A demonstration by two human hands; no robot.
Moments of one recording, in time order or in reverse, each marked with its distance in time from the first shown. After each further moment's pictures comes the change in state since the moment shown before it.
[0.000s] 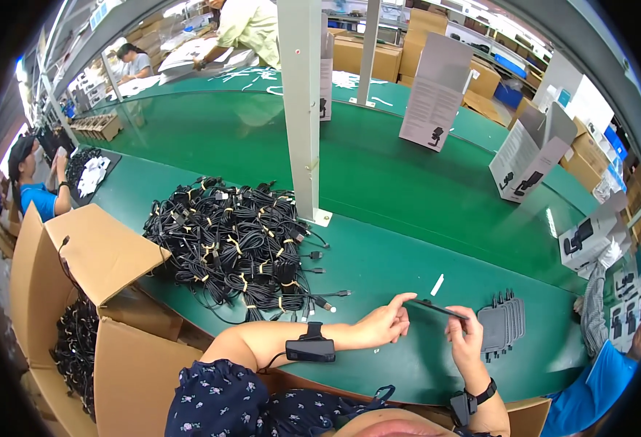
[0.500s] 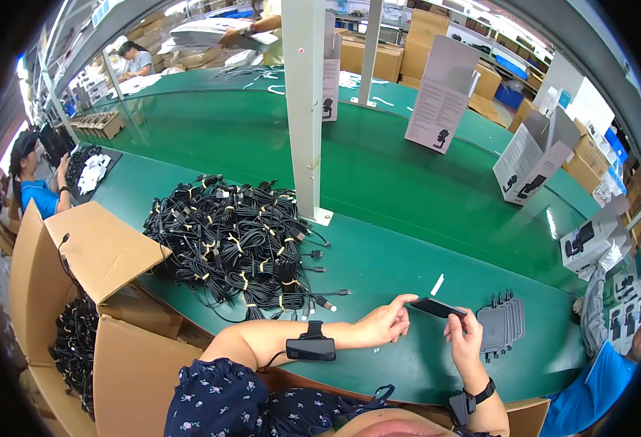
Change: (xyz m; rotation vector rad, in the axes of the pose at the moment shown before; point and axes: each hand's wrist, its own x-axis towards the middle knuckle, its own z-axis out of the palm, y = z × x) left_hand 0.003 -0.007 0.000 0.020 -0.027 0.075; right_hand -0.001 0.006 -0.001 -0.046 -0.029 0.066
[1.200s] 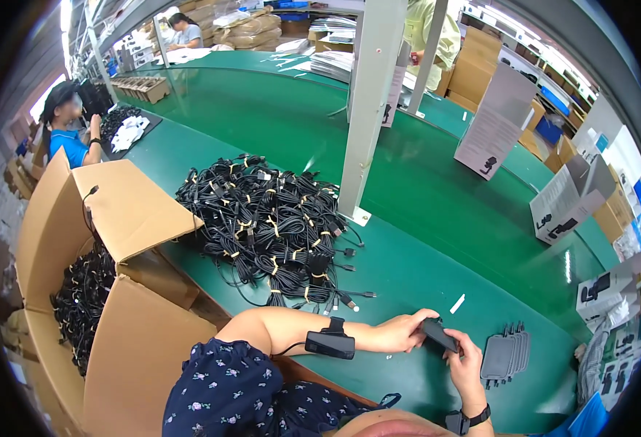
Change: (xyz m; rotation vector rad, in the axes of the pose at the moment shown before) left_hand 0.000 0.009 -0.002 0.033 -0.007 -0.076; right_hand -0.002 -0.004 0.007 -0.300 -0.228 -0.068
